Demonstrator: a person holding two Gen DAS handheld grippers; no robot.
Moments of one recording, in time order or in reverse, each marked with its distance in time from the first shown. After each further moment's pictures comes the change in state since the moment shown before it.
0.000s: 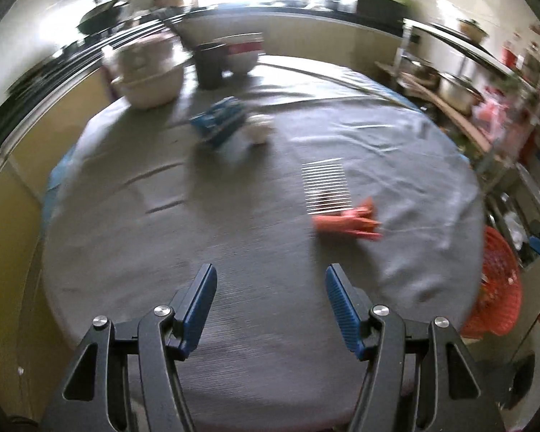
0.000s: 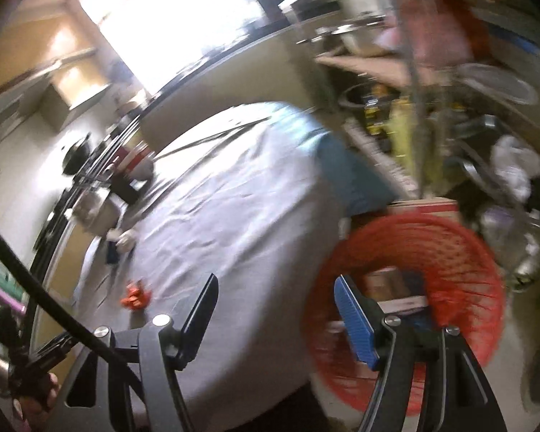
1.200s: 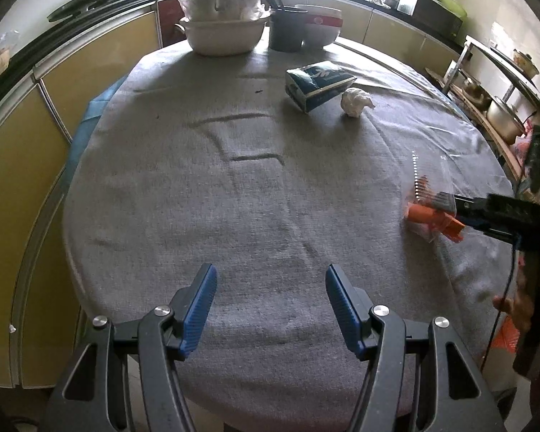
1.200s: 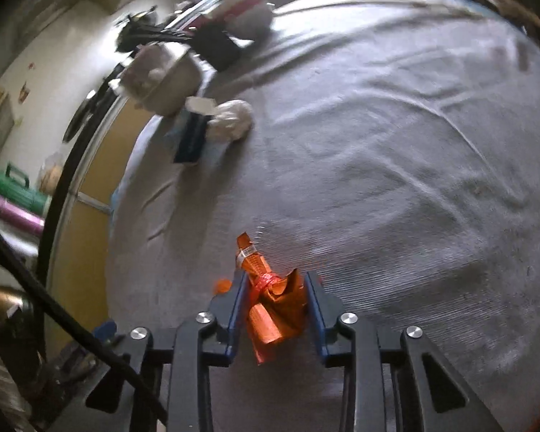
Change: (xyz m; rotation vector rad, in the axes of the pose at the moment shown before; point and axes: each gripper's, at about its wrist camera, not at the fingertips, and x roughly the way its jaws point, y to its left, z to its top) left arm 0.023 0.083 -0.022 -0.168 0.091 0.036; right arm 0.190 0.205 -0.027 -0.258 0.369 0.215
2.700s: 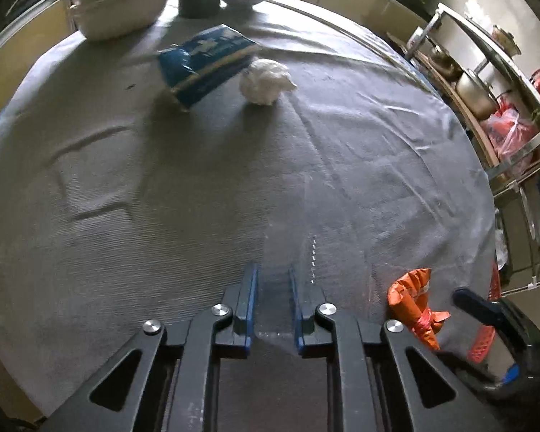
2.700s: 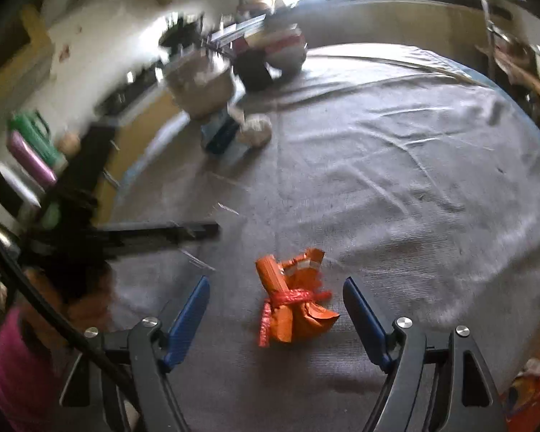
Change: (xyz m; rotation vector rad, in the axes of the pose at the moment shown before) left arm 0.071 -0.076 0.065 0.072 0.161 -0.193; right arm -0.038 0.002 -0.050 -0.192 -0.070 -0.092
